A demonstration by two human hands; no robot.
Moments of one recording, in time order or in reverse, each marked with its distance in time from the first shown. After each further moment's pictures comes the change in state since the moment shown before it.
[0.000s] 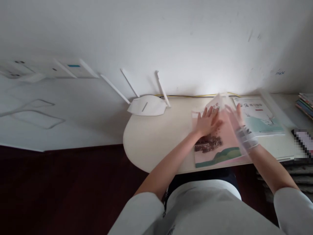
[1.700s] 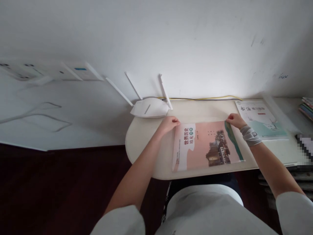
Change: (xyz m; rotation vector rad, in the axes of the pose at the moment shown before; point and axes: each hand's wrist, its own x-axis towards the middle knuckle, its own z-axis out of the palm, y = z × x) left_hand -0.047 -0.131 -0.091 0.029 0.028 -0.472; right_hand 0.023 0.034 0.000 -0.648 -0.170 0.247
